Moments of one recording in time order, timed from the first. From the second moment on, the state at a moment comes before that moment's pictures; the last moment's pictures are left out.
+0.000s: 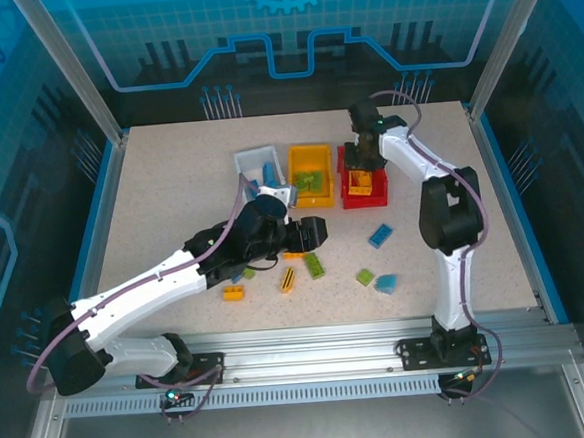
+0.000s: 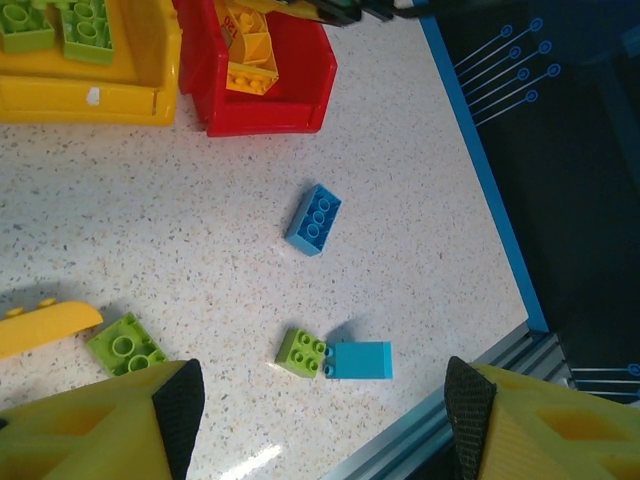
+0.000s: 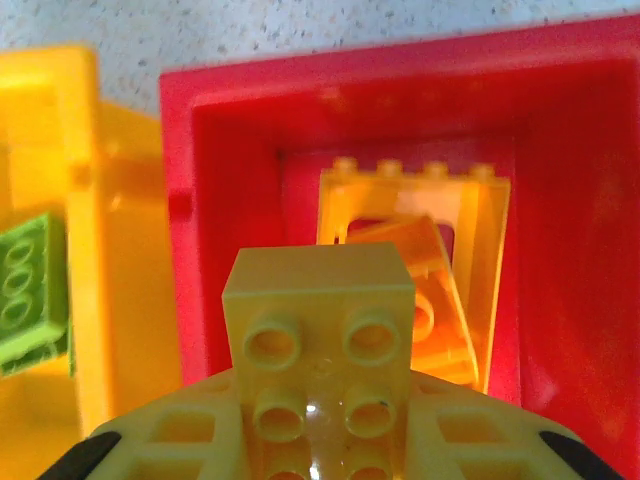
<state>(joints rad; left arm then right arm) -0.90 1.26 1.06 -0.39 -0.04 -0.82 0.26 2.14 1.86 -0.87 0.00 0.37</state>
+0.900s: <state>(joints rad) -0.97 1.92 1.54 -0.45 -0.03 -0.45 0.32 0.95 1.05 -0.85 0.06 0.49</state>
